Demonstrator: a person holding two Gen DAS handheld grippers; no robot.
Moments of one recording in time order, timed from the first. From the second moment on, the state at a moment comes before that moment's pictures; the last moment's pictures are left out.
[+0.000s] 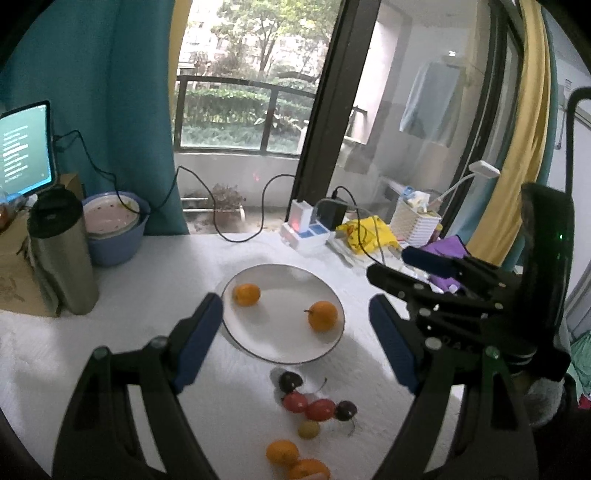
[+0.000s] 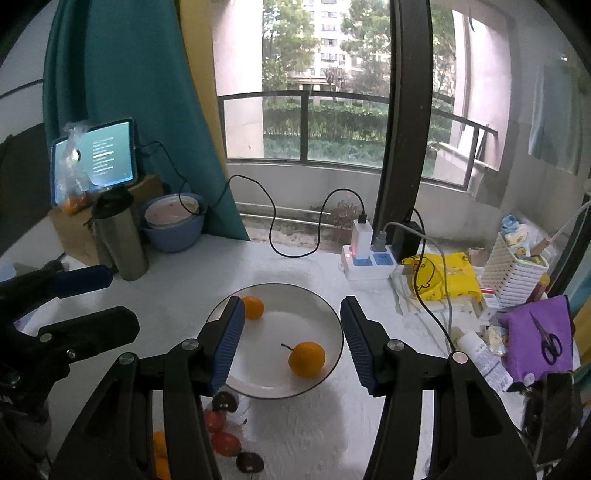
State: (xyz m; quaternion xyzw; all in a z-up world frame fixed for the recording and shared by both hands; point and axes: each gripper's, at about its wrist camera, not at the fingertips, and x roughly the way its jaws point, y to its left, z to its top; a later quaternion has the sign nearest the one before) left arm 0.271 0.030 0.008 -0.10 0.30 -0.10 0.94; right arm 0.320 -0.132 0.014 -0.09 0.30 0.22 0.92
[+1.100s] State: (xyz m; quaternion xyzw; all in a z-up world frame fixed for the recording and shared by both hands) left arm 0.173 -0.001 0.000 -0.11 0.29 -0.08 0.95; right arm 0.218 -0.169 0.018 -0.10 0.29 0.24 0.92
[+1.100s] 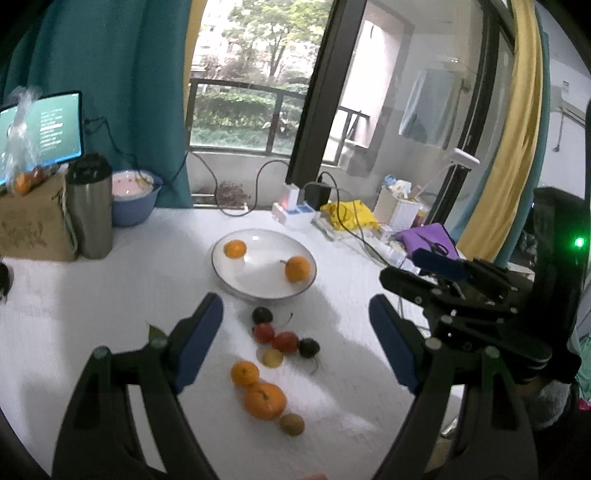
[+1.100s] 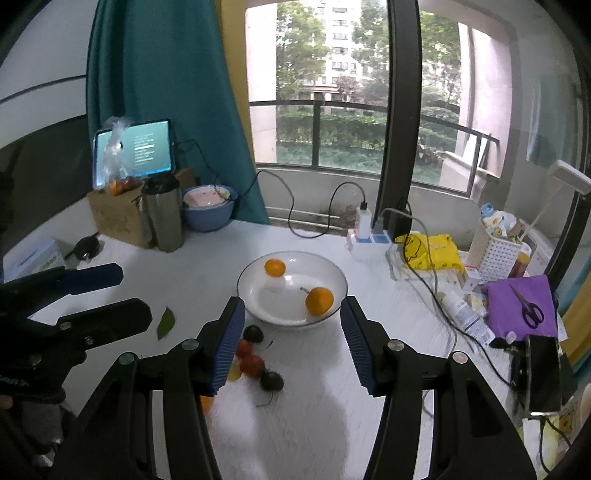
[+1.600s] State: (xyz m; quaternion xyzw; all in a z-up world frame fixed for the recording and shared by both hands) left arm 0.142 -0.023 -0.054 -0.14 0.34 -0.04 0.93; right arm 0.202 -0.183 -0.014 -0.10 0.31 0.28 0.90
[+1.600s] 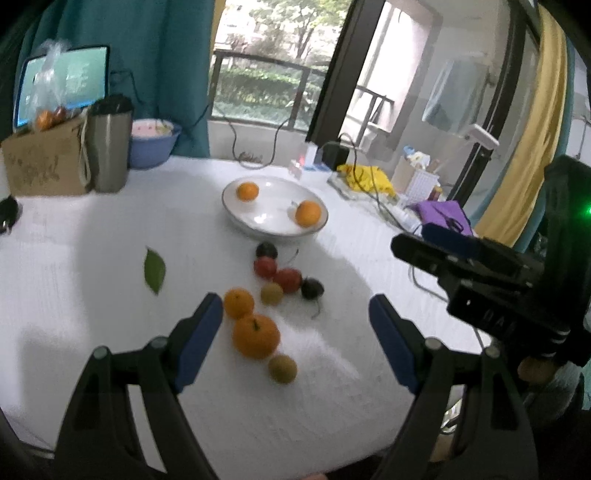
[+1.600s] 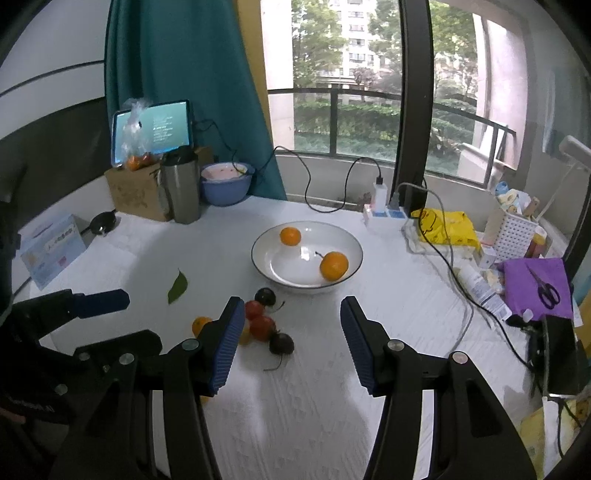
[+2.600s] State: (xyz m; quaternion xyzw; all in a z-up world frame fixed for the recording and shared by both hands) left arm 0.168 -0.033 -0.141 -0.15 0.43 -0.01 0.89; right arm 0.265 -0.152 -0.120 -0.12 0.41 0.35 0.84
